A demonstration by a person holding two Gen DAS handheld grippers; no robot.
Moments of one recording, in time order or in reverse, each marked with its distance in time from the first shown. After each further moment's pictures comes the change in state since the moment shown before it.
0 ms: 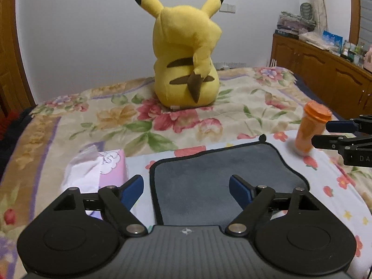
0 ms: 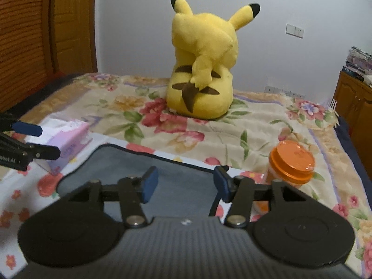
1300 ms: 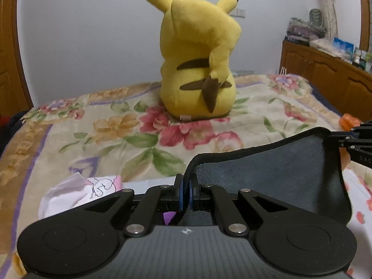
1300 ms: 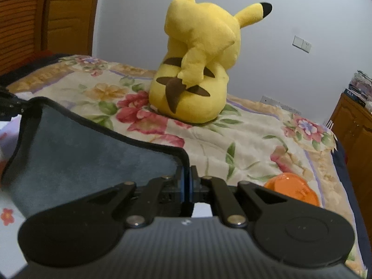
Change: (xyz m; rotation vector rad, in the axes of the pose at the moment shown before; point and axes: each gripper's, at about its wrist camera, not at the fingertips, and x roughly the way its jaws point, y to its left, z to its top) left arm 0.104 0.027 0.020 -0.019 -0.031 0.017; right arm 0.084 -0.029 0.010 -0.149 0.012 -0.069
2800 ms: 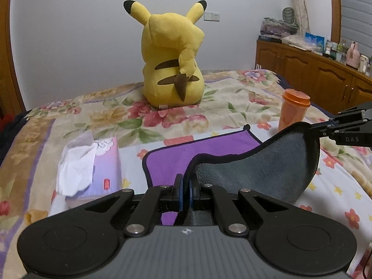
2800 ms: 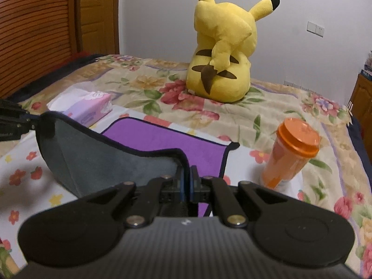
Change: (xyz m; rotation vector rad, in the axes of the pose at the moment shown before) left arm -0.123 -0.027 -0.069 0.062 -0.035 -0.077; right arm -0.101 0.018 -0.043 0.058 0.030 0.165
